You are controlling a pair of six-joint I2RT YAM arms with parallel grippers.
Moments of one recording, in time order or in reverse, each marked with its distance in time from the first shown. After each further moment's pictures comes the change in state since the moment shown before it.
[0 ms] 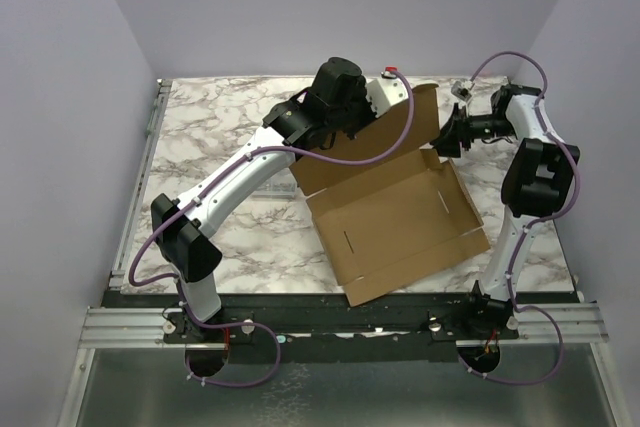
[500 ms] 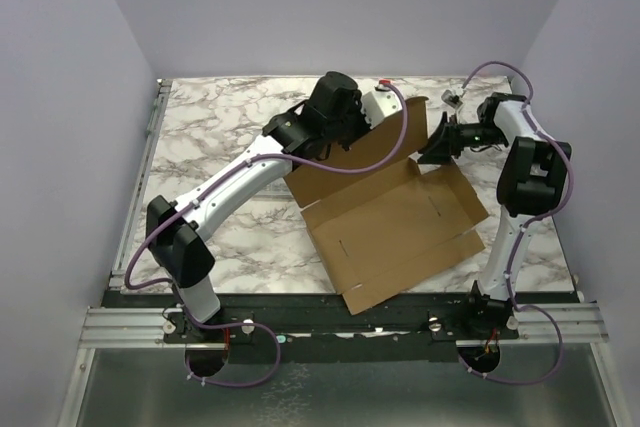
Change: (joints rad) left arm 0.001 -0.041 -0.148 0.056 -0.011 -0.020; right arm 0.043 -0.001 -0.103 -0.012 -0.074 -0.020
